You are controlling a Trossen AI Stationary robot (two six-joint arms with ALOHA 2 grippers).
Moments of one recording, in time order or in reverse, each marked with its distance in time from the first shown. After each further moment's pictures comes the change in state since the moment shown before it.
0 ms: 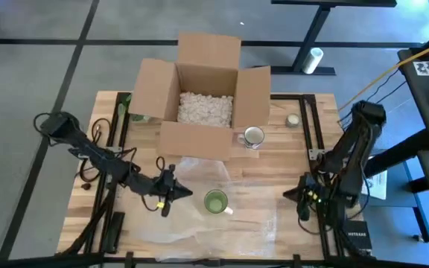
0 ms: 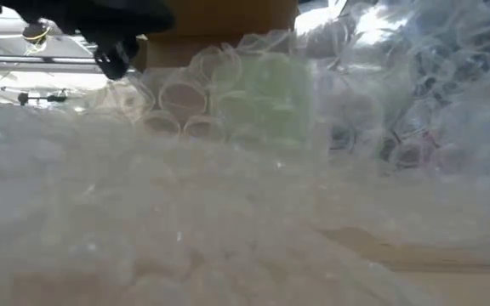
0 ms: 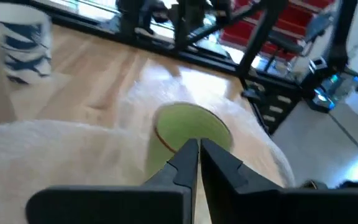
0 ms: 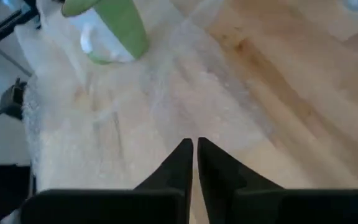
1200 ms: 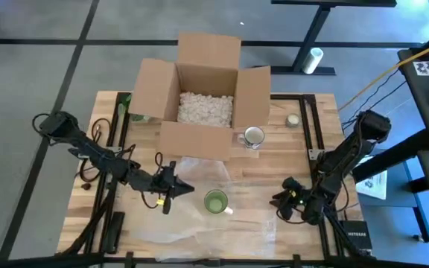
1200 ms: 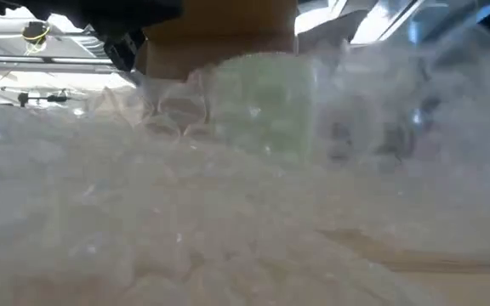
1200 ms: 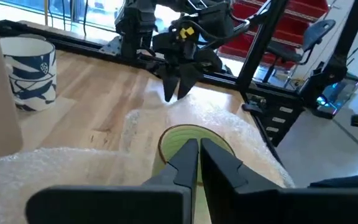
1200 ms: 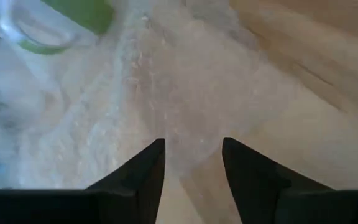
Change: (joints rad) left arm 0.013 0.000 -0.001 0.063 0.001 0.093; right arm -0.259 0.250 -0.155 0.607 -0.176 -0.030
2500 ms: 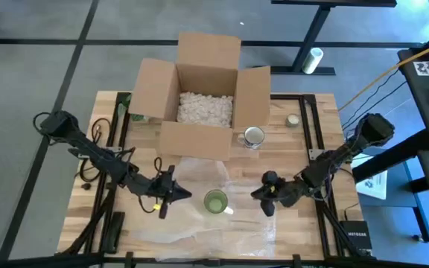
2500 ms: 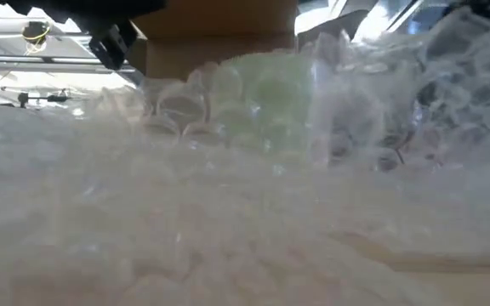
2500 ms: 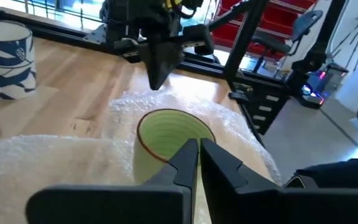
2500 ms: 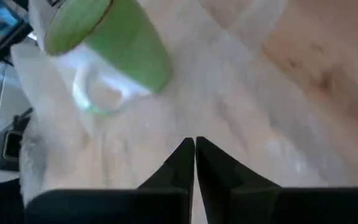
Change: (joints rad) left arm -0.061 0.000 0.000 -0.027 -0.003 -0.031; right arm -0.266 -0.013 0.133 0.085 -0.160 -0.477
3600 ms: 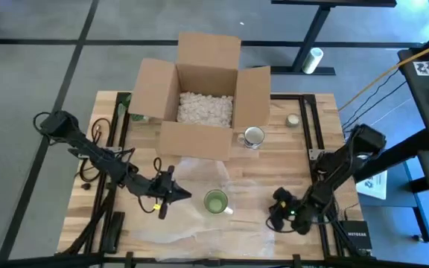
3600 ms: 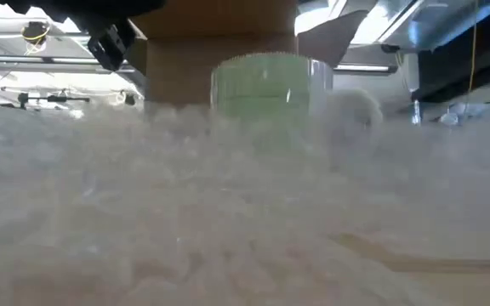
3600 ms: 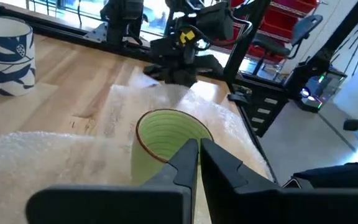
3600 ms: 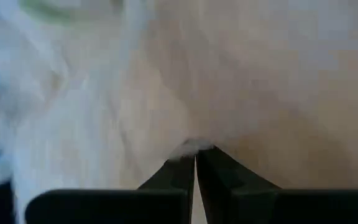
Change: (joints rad) left arm 0.000 0.000 0.000 0.003 -0.005 -0.026; right arm 0.194 0.286 0.000 0.083 0.175 0.377
